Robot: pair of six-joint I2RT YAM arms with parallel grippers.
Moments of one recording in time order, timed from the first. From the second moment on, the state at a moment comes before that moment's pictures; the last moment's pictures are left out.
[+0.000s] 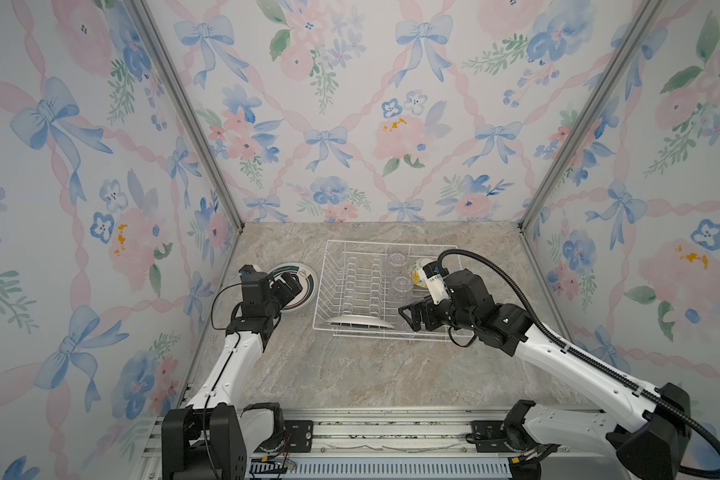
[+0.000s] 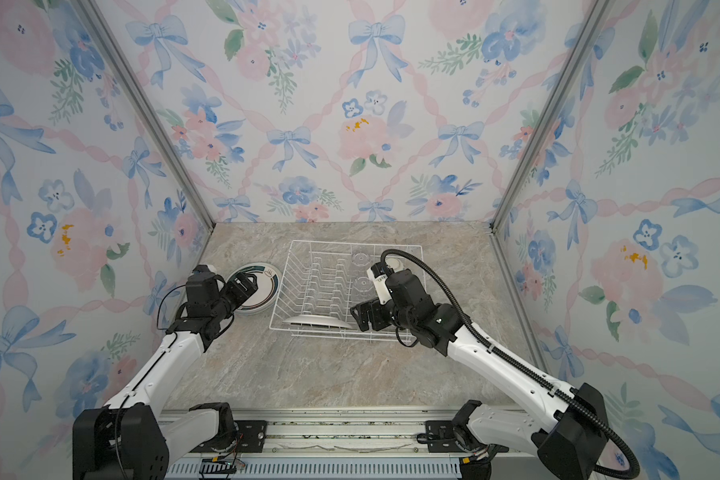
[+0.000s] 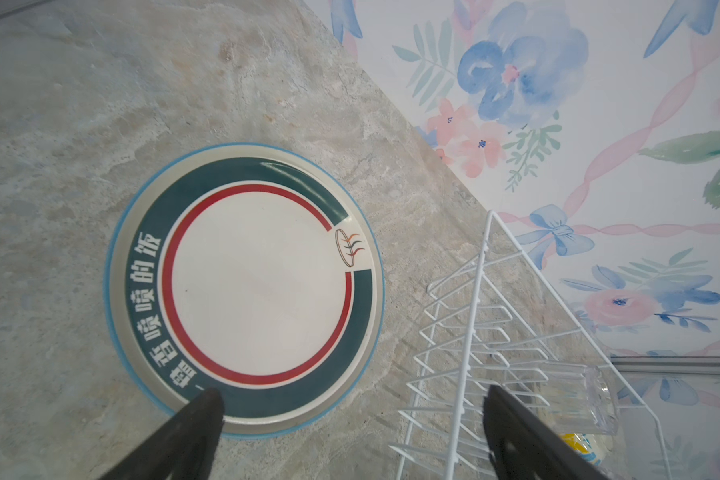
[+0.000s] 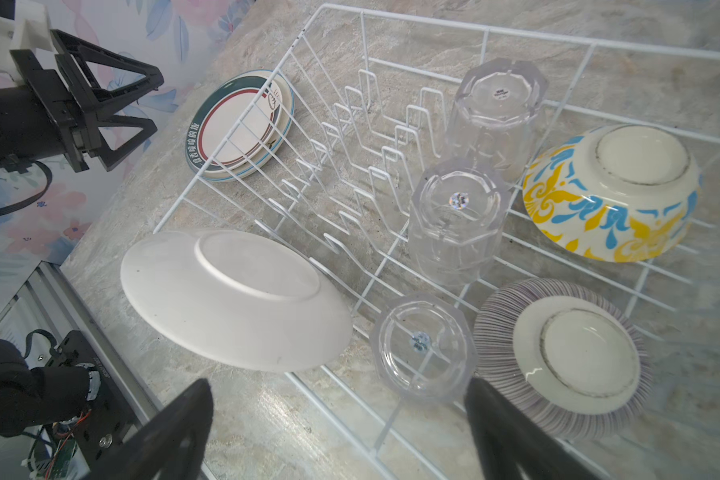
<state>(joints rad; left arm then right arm) 0.05 1.11 0.64 -0.10 0.10 -0.70 0.75 1.17 0.98 -0.48 -0.06 0.32</state>
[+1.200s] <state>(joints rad) -0.09 0.97 0.64 -0.10 0.13 -0.71 0.91 1.45 1.19 -0.61 0.02 0.13</state>
